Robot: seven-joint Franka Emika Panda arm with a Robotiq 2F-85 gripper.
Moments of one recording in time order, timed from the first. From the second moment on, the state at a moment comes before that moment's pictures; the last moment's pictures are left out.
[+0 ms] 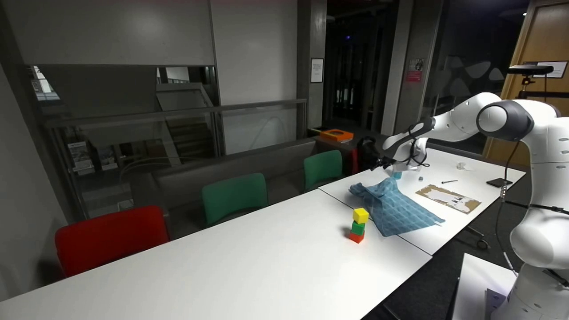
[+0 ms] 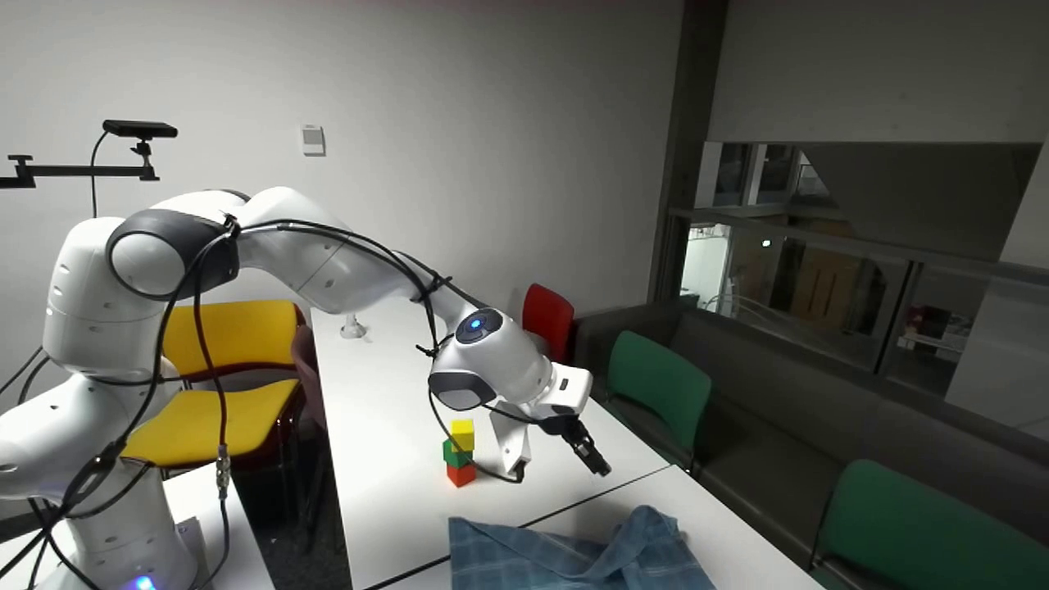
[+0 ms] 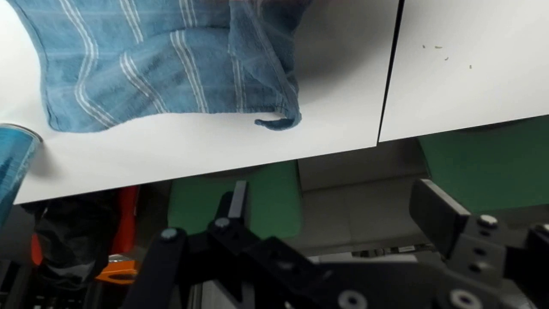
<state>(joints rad) -0.77 0.41 0.20 -1.96 0.45 3.01 -0.56</state>
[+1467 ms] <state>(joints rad) -0.57 0.77 0.04 -1.38 0.31 2.58 -0.28</state>
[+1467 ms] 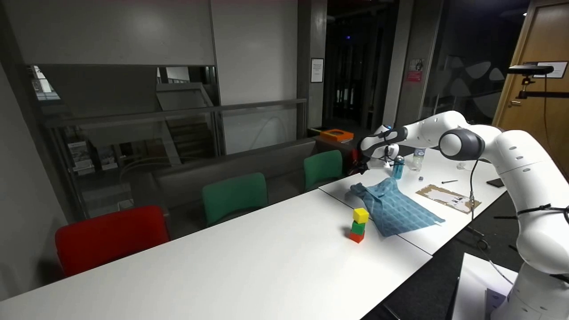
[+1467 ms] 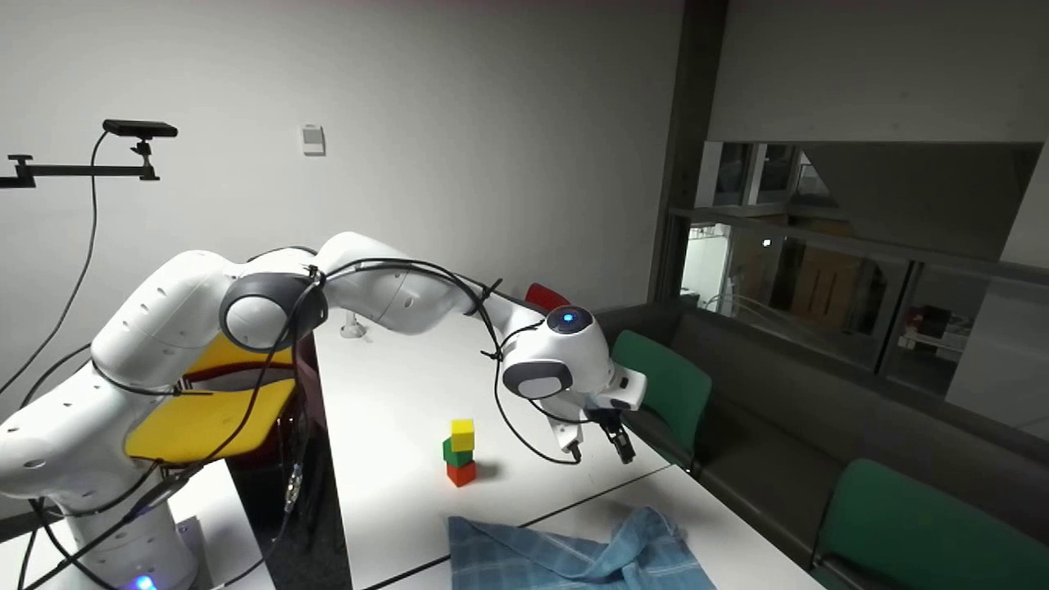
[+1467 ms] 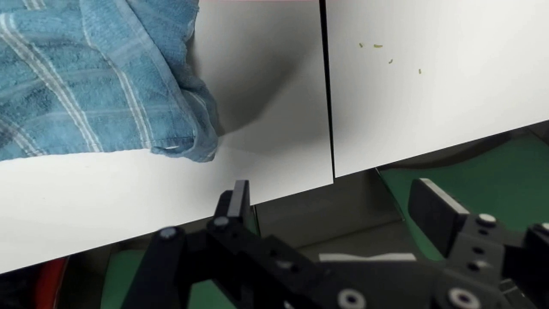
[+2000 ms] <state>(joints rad) -0.55 0.95 -0.04 -1.21 0.31 2.55 -0.19</state>
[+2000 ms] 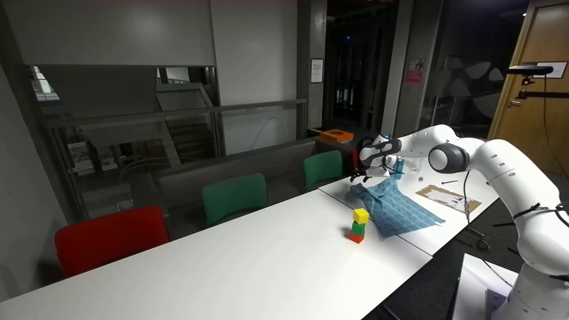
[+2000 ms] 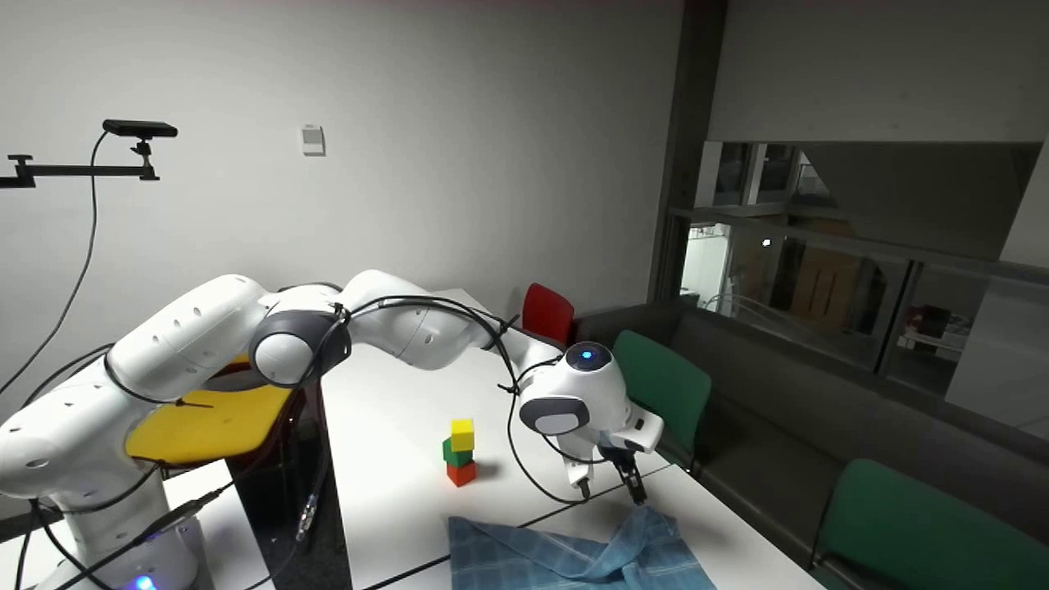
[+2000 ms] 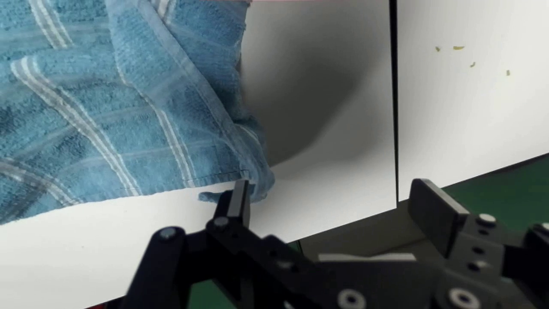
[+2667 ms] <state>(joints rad) -0.57 1.05 -0.05 -1.07 0.31 2.47 -0.17</state>
